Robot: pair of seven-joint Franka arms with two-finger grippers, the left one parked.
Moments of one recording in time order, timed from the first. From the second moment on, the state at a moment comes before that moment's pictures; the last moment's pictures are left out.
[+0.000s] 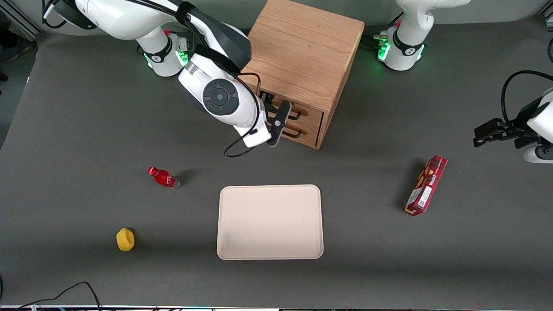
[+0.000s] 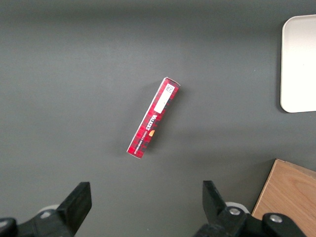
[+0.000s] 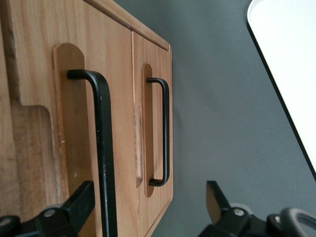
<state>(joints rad) 0.12 0.58 0.75 -1.45 -0.04 1.77 -0.31</state>
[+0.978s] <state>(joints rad) 0.14 0.61 0.75 -1.49 -0.10 1.89 -0.35</state>
